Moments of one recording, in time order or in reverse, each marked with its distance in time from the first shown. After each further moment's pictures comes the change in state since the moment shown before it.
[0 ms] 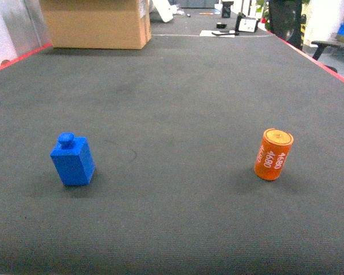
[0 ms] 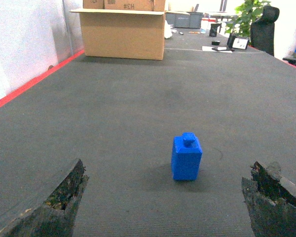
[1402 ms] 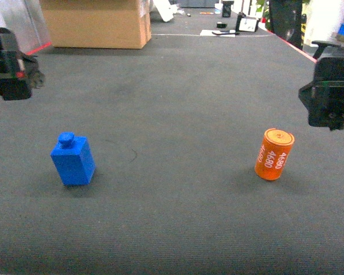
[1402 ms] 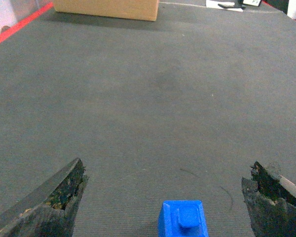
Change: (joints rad) left arm -0.087 1.452 0.599 0.652 -0.040 -0.053; right arm 0.199 1.510 0.662 0.502 0.079 0.093
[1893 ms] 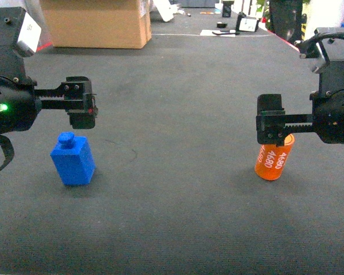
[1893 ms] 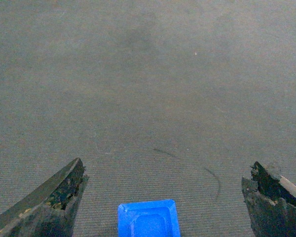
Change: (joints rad) left arm -0.073 0.289 0.152 0.006 -0.002 -0.001; right arm 0.038 0.302 0.175 0.017 0.027 -0.005
